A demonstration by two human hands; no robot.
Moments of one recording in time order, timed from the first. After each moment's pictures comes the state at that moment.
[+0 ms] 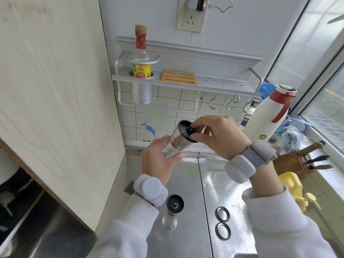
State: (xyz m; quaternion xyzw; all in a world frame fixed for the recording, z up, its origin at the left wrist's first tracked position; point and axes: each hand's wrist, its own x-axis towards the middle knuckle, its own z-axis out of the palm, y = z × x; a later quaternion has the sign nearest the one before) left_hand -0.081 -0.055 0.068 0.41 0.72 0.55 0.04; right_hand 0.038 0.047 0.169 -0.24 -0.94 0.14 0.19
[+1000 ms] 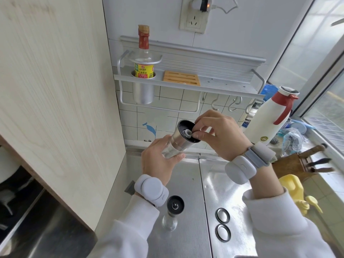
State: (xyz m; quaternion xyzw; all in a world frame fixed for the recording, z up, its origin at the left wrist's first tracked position) left_hand -0.086 -0.051 0.063 0.41 0.72 0.56 0.04; right_hand 0.035 0.051 0.165 -0.23 -0.93 0.17 0.22
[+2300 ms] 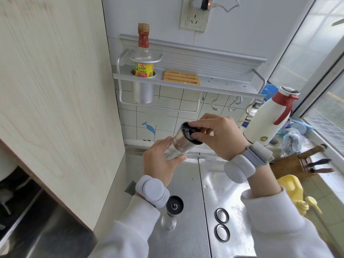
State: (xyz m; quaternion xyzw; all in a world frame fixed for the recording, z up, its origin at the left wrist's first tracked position) left_hand -0.083 -0.050 0.062 0.42 0.72 0.55 0.05; right_hand 0.031 0.054 0.161 -0.23 -0.93 0.17 0.24
